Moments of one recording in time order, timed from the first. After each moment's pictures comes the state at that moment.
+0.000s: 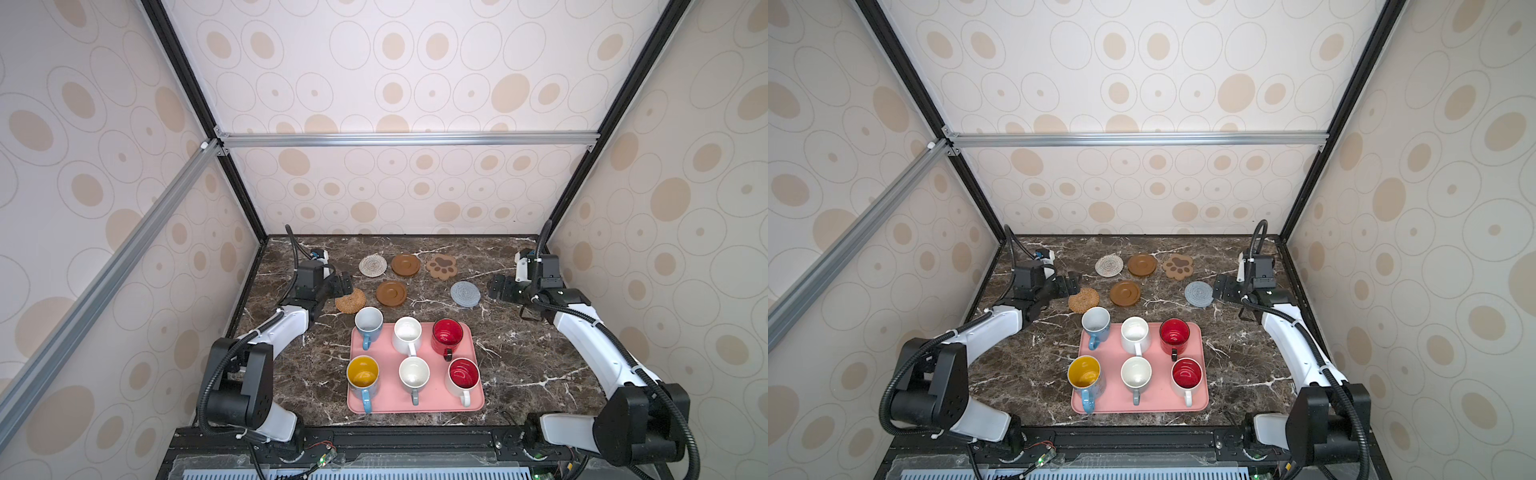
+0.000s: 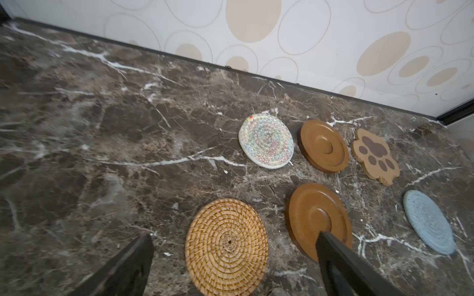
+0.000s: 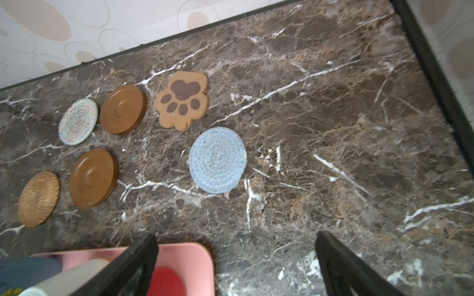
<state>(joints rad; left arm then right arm) -0.16 1.53 0.89 0.07 0.08 -0.34 0.05 1.30 1.04 -0.55 -0.10 0.27</state>
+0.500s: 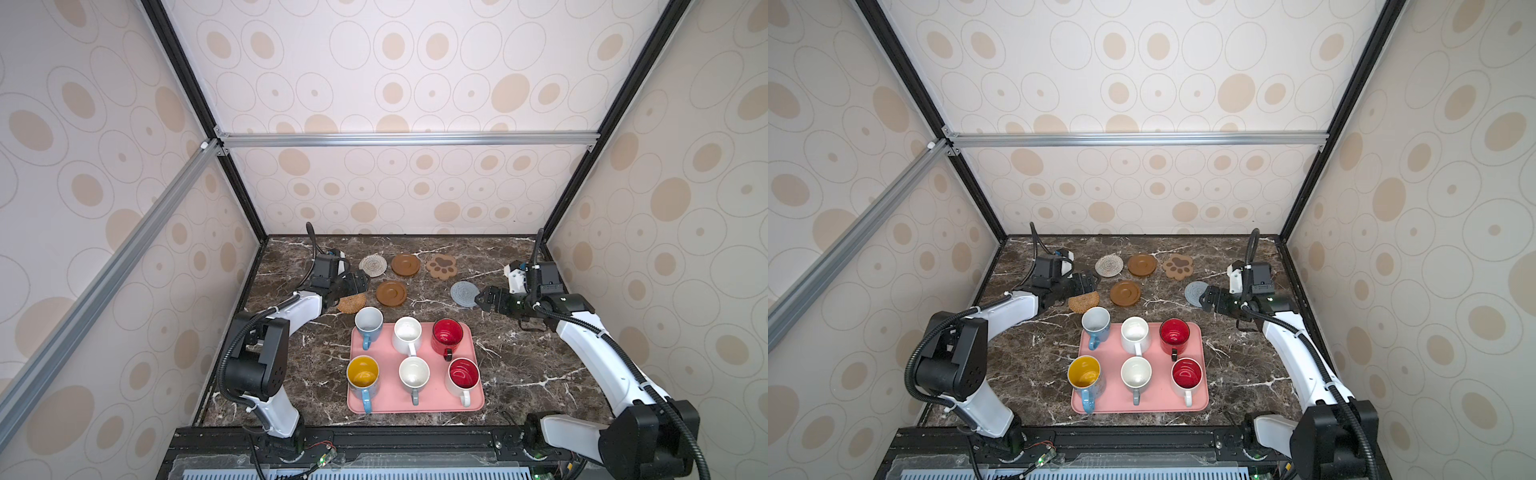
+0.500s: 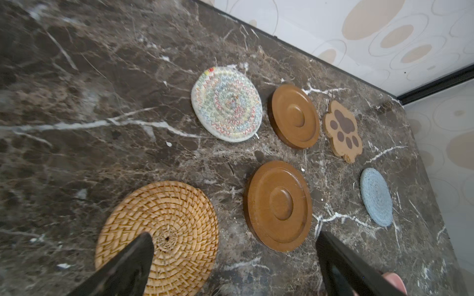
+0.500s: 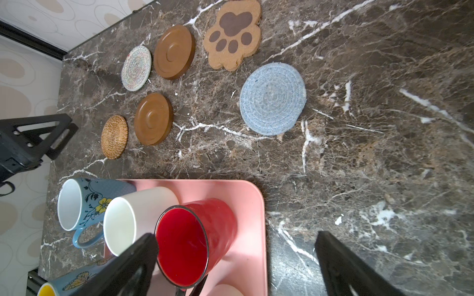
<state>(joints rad) -0.23 1.71 1.02 -0.01 0.23 -0.47 0.09 1.21 1.00 -0.69 -0.31 0.33</state>
